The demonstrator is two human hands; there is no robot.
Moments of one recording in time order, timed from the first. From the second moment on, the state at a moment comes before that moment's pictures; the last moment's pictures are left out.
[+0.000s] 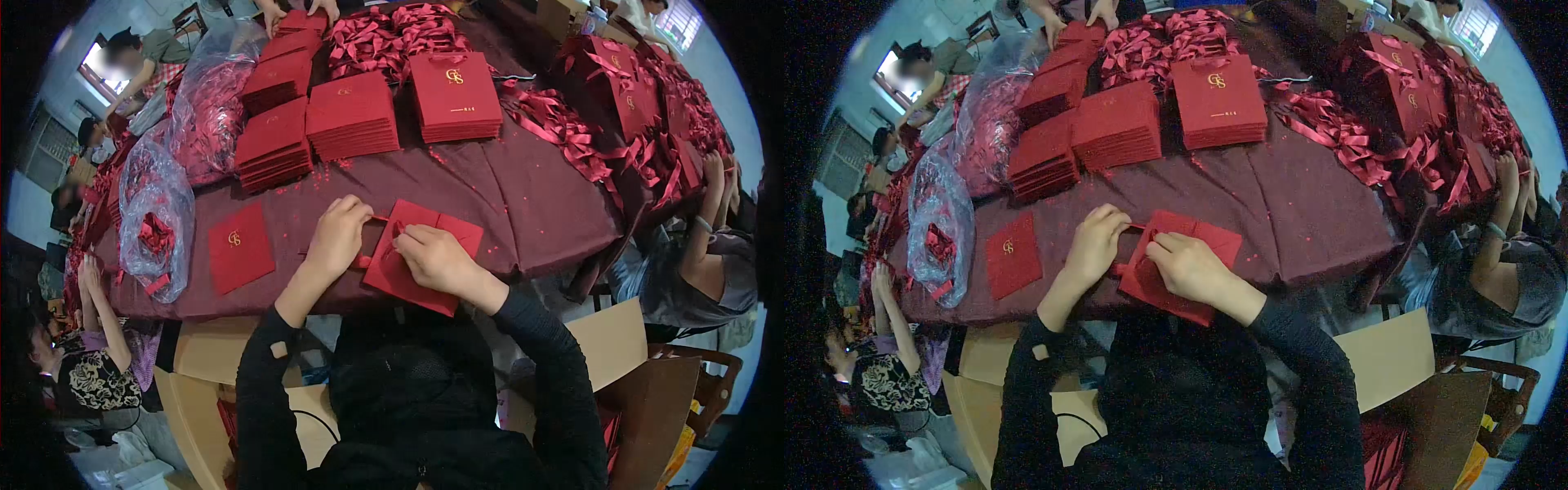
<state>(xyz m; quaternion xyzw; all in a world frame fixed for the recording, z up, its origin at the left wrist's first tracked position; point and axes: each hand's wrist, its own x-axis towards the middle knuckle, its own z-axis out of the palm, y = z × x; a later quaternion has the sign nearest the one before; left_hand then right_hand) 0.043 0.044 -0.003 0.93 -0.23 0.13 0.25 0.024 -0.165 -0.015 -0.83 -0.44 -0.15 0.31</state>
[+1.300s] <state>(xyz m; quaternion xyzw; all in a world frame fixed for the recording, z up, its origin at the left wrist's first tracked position) 0.013 -0.002 0.014 0.98 -0.10 0.16 0.03 0.228 -0.339 -0.026 -0.95 -0.03 -0.27 0.12</state>
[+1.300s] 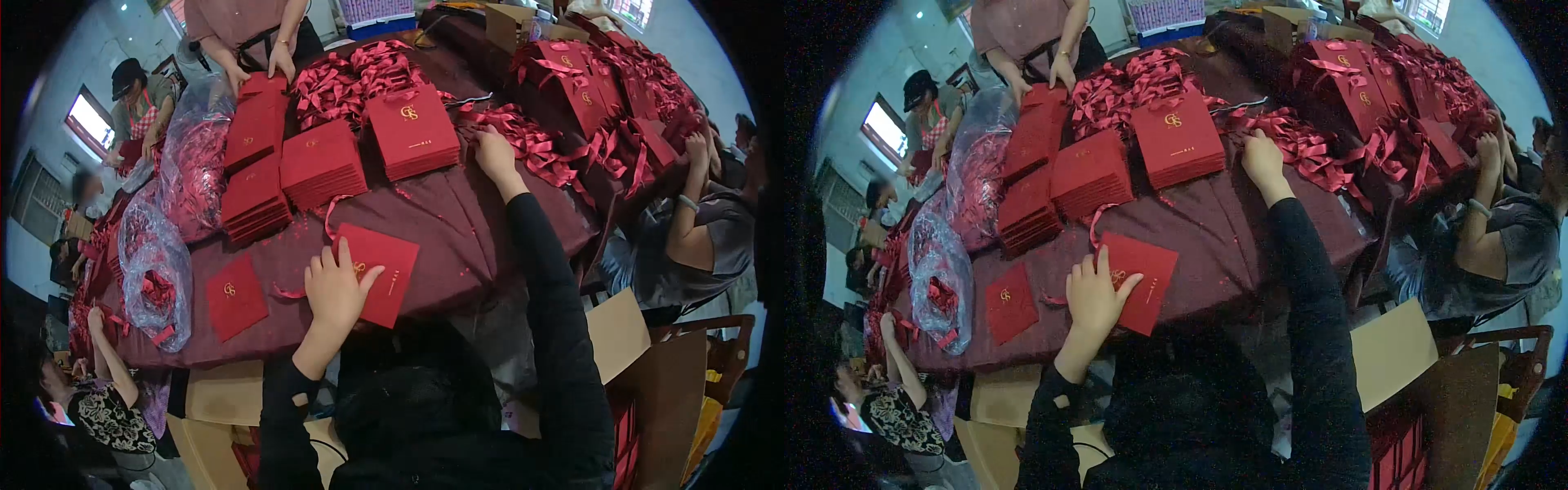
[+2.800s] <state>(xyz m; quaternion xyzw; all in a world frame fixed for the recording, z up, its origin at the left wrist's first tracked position) -0.007 0.012 -0.009 0.76 0.06 0.10 0.64 0.018 -0.118 -0.010 -0.87 -0.23 -0.21 0.37</state>
